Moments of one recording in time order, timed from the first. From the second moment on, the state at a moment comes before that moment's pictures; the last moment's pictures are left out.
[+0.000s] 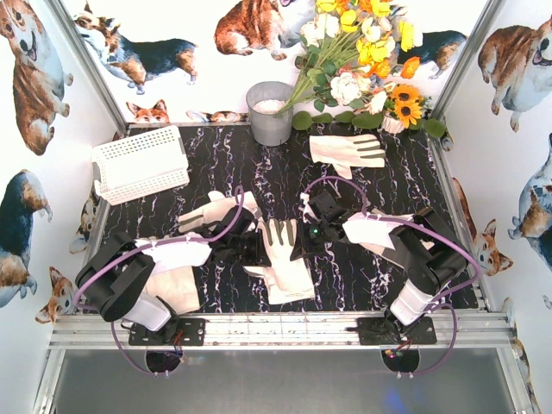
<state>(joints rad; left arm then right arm) -0.72 1.49 0.63 -0.06 0.29 -0.76 0.59 1.66 0.79 -0.17 -0.48 0.54</state>
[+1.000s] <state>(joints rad) -0.72 1.48 0.59 0.02 0.29 -0.78 0.54 1.49 0.72 -0.31 -0.46 0.55</state>
